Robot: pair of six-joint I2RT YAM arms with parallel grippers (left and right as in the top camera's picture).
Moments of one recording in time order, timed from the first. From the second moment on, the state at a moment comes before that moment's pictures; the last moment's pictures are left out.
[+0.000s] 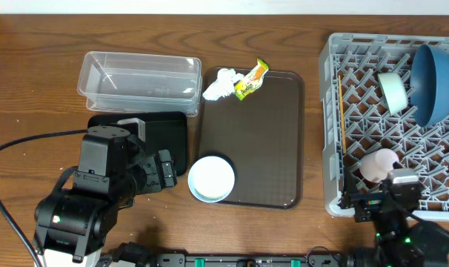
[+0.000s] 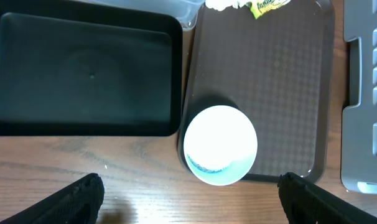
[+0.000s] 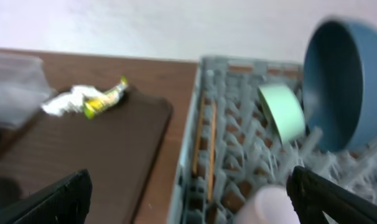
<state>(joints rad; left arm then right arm) -0.22 0.88 1.15 -1.23 0.10 -0.38 -0.07 0.08 0.49 -0.69 -0.14 -0.05</state>
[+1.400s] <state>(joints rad) -0.22 0.88 1.15 -1.23 0.10 -0.38 -0.15 0.02 0.13 -0.45 -0.10 -0.06</state>
